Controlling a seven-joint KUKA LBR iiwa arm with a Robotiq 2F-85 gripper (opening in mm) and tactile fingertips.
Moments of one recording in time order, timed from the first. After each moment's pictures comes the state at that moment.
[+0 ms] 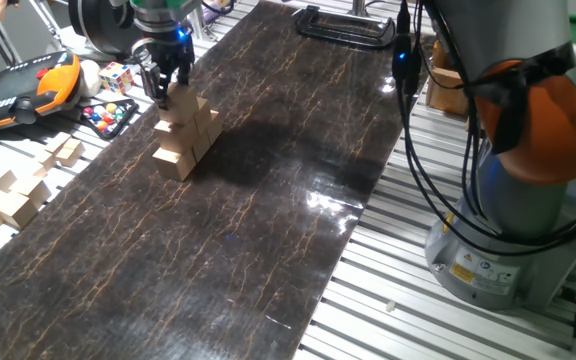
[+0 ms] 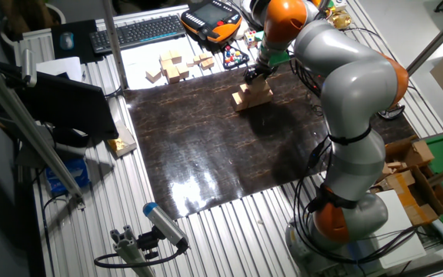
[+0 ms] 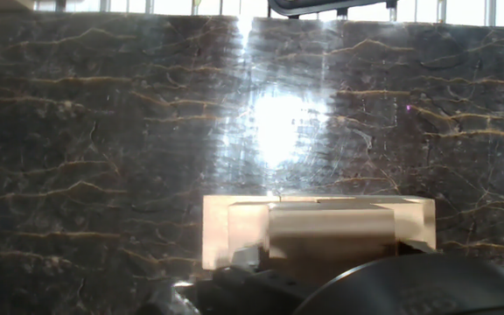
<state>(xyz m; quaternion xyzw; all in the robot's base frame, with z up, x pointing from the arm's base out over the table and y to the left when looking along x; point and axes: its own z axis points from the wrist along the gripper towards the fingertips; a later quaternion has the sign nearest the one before) 0.648 0.007 0.175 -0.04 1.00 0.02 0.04</state>
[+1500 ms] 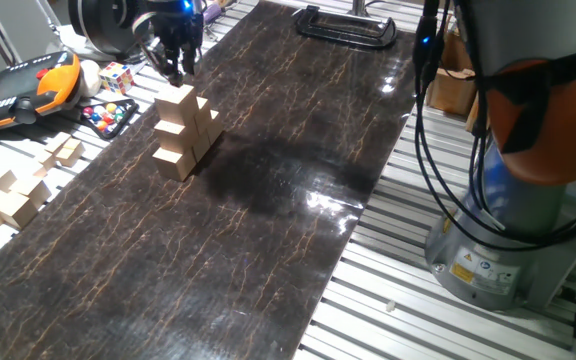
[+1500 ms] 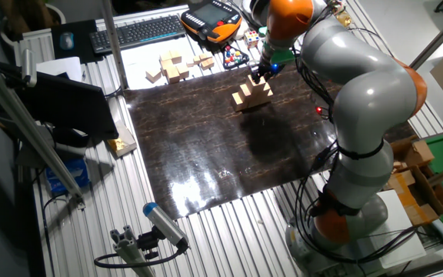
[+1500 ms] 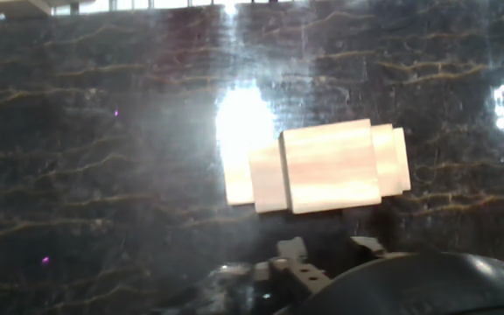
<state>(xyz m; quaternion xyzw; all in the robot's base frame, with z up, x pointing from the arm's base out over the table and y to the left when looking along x) 0.597 0.026 0.251 0.02 1.00 0.00 0.02</state>
